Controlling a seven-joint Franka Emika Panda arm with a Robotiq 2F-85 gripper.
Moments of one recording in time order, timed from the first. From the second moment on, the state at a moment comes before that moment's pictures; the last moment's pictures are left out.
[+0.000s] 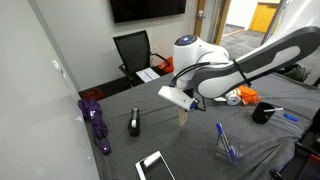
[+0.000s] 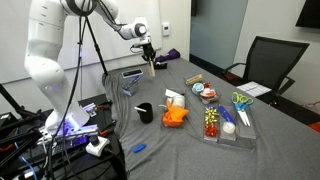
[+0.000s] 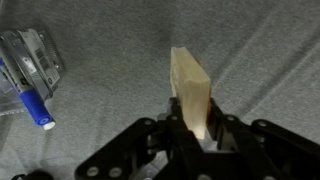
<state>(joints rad) 0.40 0.50 0.08 -1.76 -0.27 2.25 1.90</state>
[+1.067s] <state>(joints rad) 0.40 0.55 0.08 -1.84 -0.21 2.35 1.90</state>
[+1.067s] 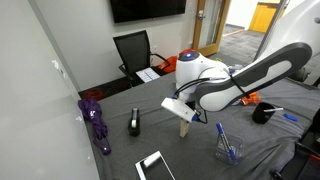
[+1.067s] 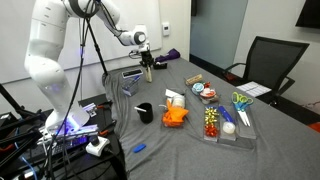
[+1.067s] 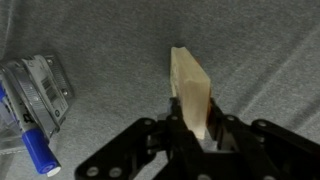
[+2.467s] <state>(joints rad) 0.40 0.56 0.08 -1.85 -0.17 2.43 1.90</state>
